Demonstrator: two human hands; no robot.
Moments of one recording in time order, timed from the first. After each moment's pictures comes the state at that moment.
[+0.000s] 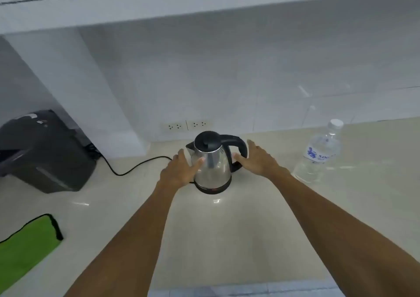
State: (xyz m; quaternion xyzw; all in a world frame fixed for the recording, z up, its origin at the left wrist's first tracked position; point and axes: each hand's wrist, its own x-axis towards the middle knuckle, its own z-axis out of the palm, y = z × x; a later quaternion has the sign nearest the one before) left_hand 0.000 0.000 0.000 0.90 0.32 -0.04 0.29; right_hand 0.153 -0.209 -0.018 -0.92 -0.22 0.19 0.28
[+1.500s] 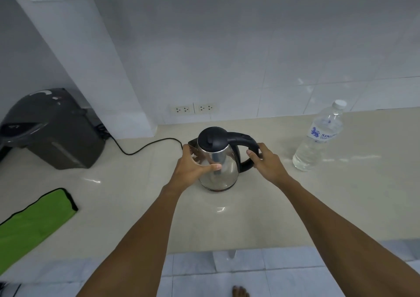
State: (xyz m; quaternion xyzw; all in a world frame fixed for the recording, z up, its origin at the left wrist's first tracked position) left_hand -0.077 -0.025 -0.016 0.79 0.25 0.07 0.55; right_hand 0.075 -0.245 -0.053 -0.87 -0.18 0.16 0.44
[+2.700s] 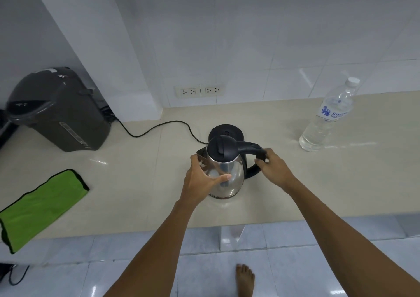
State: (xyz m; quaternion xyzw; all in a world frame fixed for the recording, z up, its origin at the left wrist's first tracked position) left_hand -0.150 -0.044 -0.080 0.79 0.27 0.07 0.54; right_hand -0.012 -0.249 -0.057 -0.88 -0.10 0.22 0.41
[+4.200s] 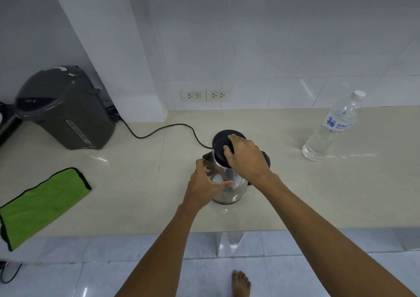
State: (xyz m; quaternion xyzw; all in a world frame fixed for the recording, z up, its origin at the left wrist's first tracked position) left_hand -0.152 -0.041 -0.077 0.80 0.28 0.06 0.54; right_hand -0.049 -0.153 0.015 -0.92 -0.33 0.01 0.21
